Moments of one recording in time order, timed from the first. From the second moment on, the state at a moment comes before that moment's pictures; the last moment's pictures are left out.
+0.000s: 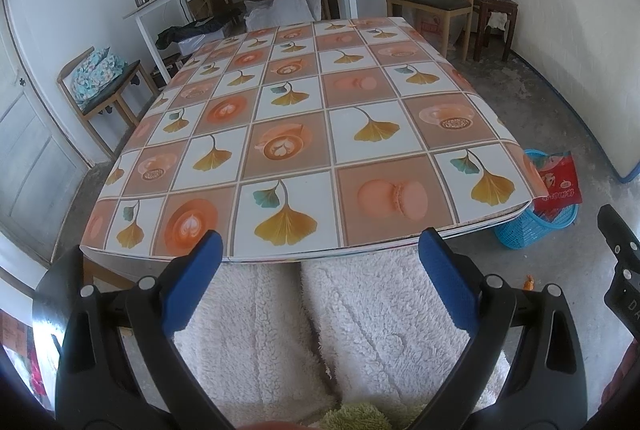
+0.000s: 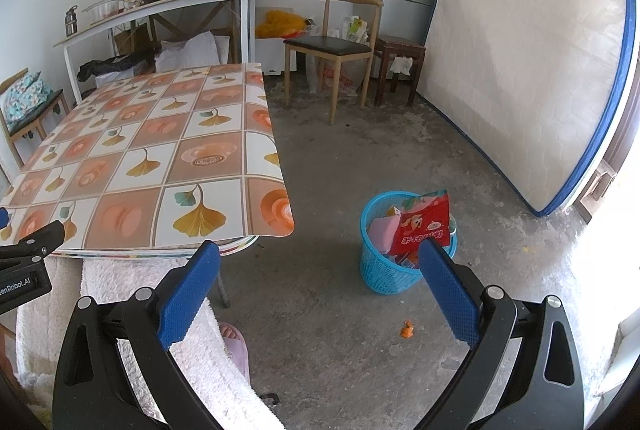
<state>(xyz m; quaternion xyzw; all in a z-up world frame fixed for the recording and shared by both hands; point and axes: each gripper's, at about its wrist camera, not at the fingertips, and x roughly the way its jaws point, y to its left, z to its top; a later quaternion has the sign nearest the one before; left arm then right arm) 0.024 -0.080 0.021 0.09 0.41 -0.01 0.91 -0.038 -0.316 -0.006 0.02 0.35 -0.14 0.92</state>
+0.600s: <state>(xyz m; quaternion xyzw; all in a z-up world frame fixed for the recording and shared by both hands) 0.025 -0.080 0.020 0.09 0.41 -0.01 0.91 -0.036 -0.319 -0.004 0.02 0.35 -0.14 0.92</state>
